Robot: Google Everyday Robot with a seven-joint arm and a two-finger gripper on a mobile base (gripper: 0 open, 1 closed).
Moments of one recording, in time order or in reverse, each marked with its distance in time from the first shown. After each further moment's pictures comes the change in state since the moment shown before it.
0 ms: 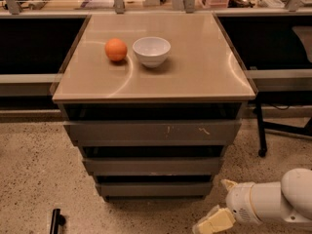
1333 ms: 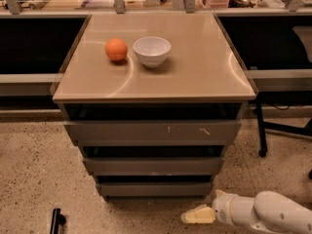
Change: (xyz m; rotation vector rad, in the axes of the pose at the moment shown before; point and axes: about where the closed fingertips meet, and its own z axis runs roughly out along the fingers) arm 0.052 -0.079 0.111 0.095 -0.130 0.230
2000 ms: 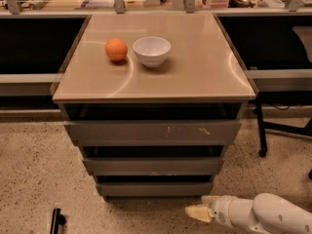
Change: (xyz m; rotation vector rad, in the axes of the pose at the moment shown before) arm 0.008 -0.002 0.009 -0.002 -0.001 0.020
